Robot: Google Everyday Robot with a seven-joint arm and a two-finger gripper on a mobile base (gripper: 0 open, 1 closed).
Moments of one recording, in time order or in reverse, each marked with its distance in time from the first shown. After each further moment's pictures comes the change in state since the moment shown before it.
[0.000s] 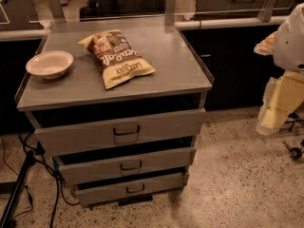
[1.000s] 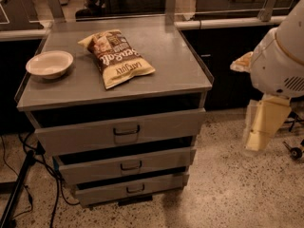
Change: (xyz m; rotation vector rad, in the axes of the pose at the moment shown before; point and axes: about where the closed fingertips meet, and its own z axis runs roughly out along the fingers) arm -0.024 0.035 0.024 -0.048 -0.028 -0.118
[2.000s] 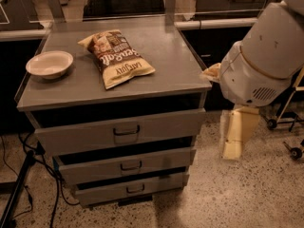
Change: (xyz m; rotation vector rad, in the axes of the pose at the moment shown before) arm -0.045 0.016 0.026 -0.065 -0.069 -0.139
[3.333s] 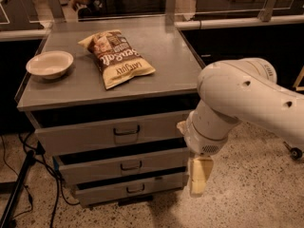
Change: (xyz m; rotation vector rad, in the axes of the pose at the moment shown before) arm 0.015 0.020 0.172 -0.109 0.054 -0.028
